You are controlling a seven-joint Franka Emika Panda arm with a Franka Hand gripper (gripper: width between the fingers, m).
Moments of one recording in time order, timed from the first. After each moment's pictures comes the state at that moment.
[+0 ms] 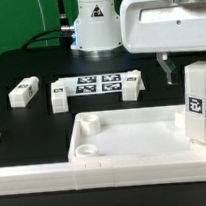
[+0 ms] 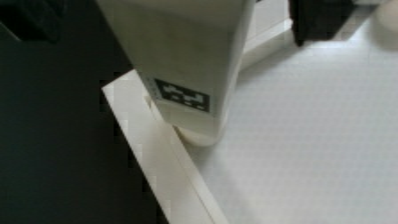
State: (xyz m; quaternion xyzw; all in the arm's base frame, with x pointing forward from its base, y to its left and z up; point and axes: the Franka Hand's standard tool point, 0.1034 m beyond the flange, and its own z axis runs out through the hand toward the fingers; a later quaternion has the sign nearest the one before) arm 0.661 0.102 0.117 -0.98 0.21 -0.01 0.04
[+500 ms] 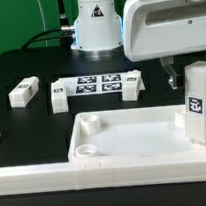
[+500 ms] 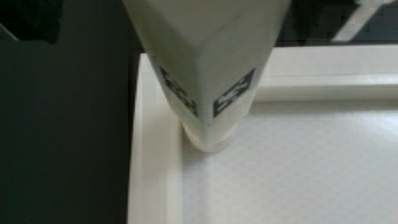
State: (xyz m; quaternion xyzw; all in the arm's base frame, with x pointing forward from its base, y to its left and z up) arm 0.662 0.103 0.119 -1.00 -0.03 -0.02 0.03
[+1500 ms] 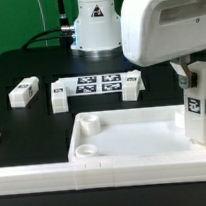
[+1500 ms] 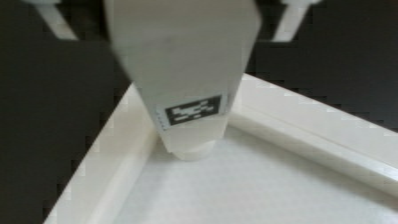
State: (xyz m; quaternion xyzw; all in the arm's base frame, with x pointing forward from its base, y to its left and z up) arm 0.663 0.097 0.119 -0.98 -0.18 -0.03 0.02
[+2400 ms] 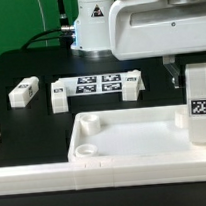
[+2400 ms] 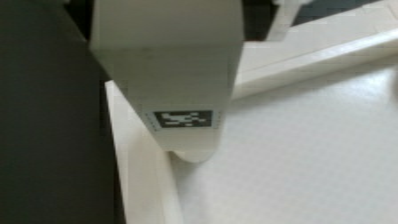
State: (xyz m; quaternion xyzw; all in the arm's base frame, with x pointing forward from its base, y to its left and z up) arm 0.667 0.086 0.117 -0.97 0.22 -0.01 0.06
